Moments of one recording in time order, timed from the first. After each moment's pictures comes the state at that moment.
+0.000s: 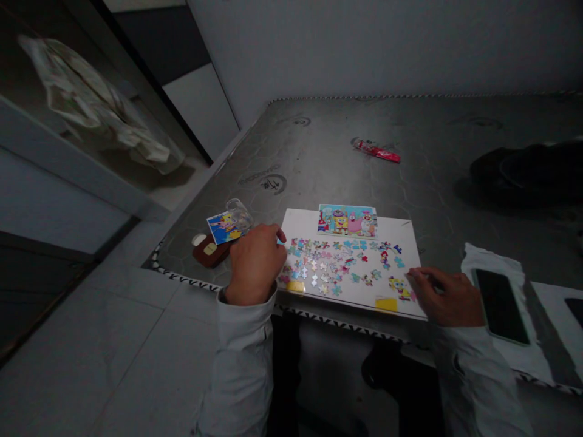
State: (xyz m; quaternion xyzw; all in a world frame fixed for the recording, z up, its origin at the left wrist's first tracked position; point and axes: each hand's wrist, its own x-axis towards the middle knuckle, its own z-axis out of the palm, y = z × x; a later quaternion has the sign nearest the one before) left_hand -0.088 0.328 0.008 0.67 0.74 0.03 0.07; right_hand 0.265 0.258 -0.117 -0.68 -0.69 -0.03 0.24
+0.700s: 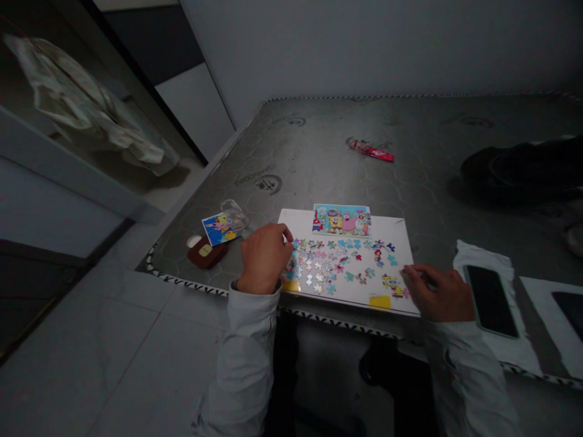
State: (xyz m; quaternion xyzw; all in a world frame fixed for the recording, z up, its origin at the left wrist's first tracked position) left_hand -0.072 0.338 -0.009 0.69 0.72 0.05 0.09; right_hand 0.265 0.259 -0.123 -0.68 -0.67 -0.01 0.29
